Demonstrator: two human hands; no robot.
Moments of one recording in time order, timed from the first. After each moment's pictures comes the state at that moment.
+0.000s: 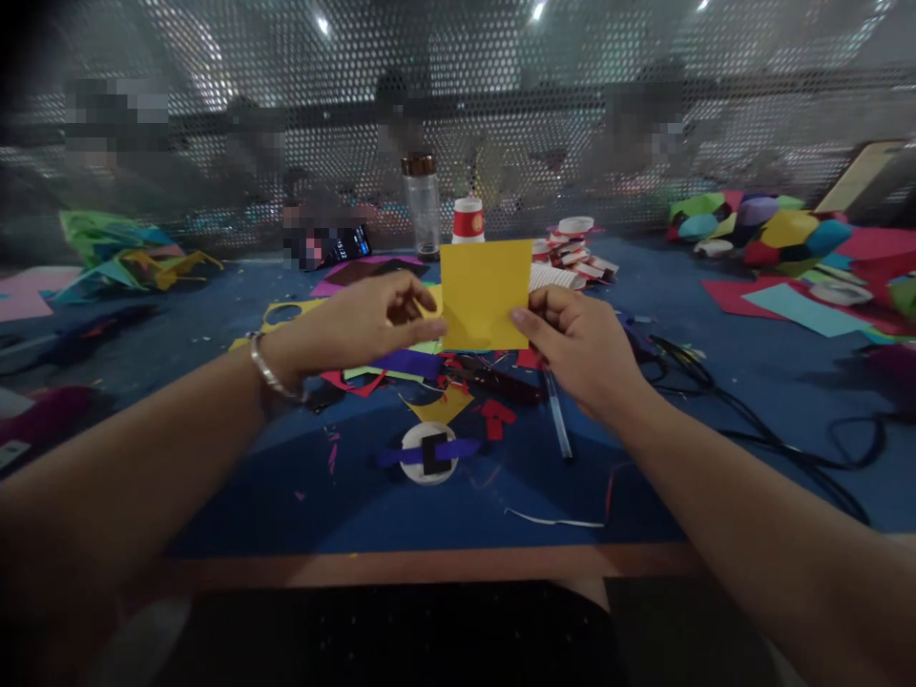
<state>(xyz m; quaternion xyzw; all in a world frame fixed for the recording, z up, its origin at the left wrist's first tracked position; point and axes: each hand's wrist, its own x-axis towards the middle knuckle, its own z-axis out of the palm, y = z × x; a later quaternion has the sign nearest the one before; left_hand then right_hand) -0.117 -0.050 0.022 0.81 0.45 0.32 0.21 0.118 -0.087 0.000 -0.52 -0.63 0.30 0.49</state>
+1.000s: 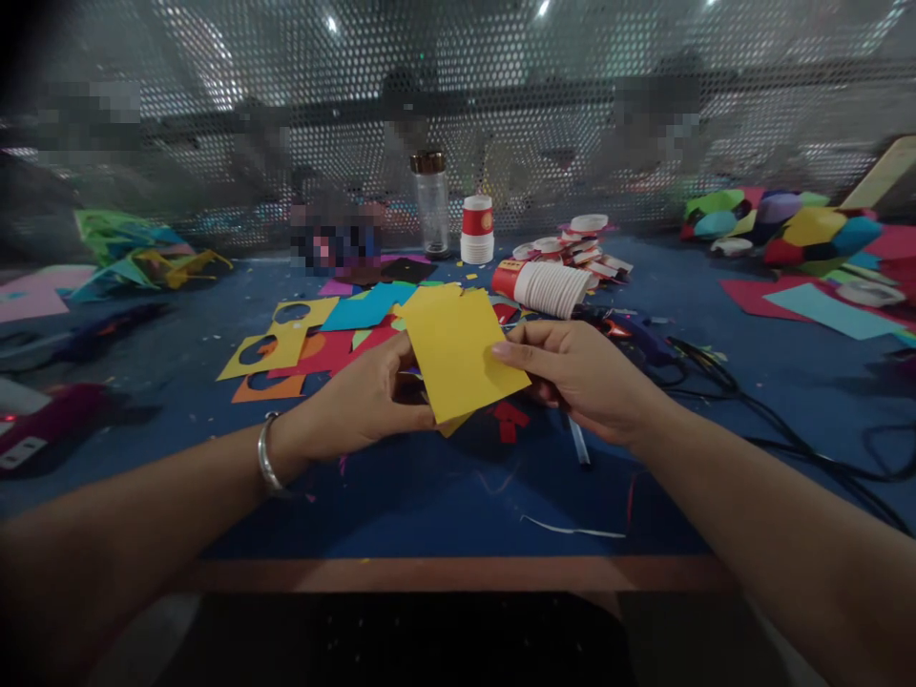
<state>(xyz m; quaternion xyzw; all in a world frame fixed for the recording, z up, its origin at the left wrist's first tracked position) -0.120 -0.109 -0.013 0.68 0.38 0.34 0.53 0.107 -0.098 0.002 -0.50 -0.57 0.53 0.38</state>
